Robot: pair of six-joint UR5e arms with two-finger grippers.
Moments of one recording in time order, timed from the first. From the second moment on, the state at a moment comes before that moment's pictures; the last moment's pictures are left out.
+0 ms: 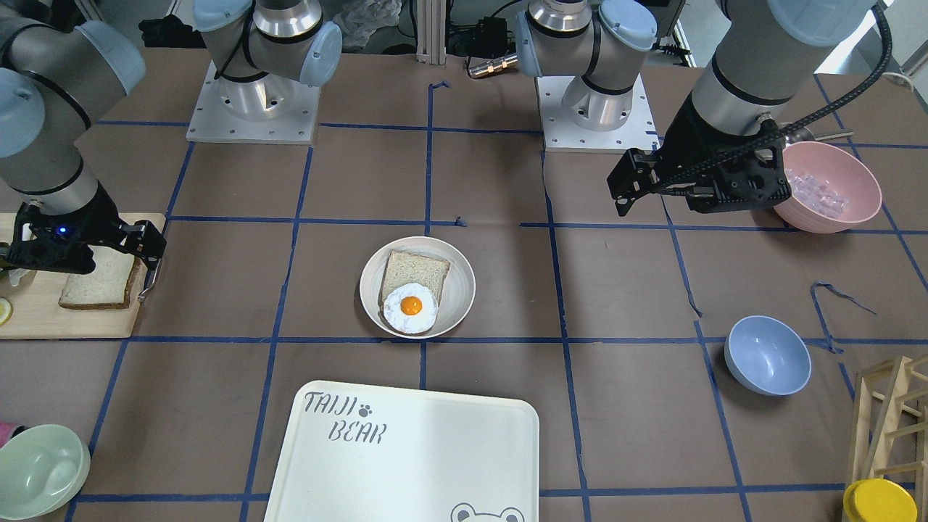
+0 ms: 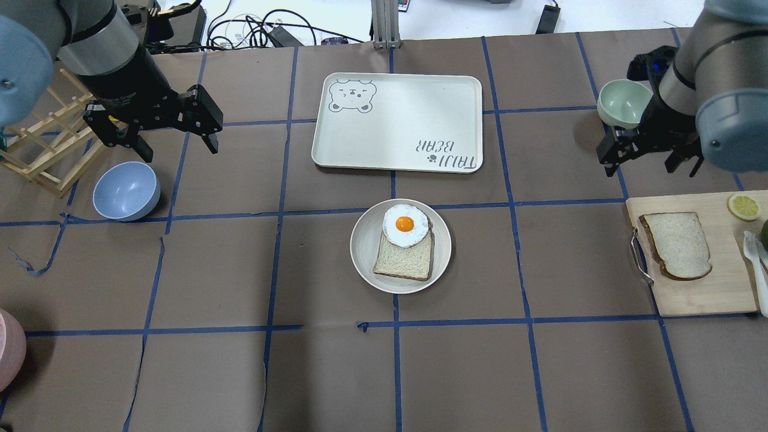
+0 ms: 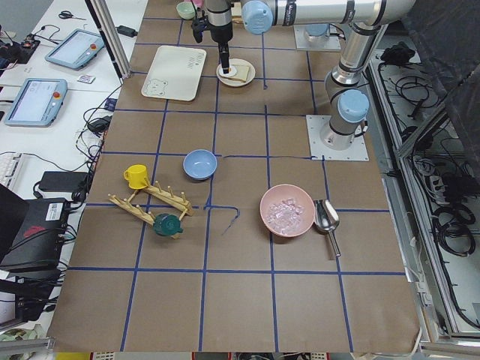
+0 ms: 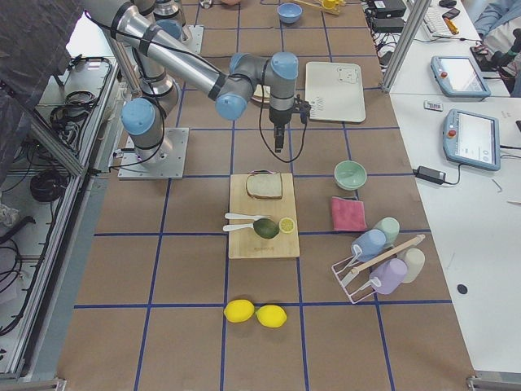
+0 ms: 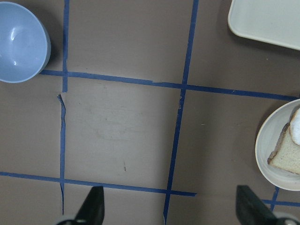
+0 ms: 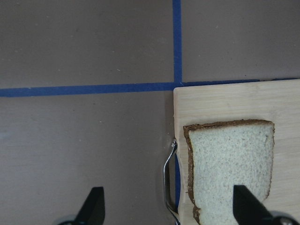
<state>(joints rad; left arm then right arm) -1.49 -1.61 -1.56 -1.61 1.58 -0.04 1.19 -1.50 2.07 -2.21 -1.68 -0.35</state>
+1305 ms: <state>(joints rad) -1.49 -1.60 -1.58 -1.60 1.58 -0.04 1.15 -1.39 2.21 -2.39 -1.86 -0.39</state>
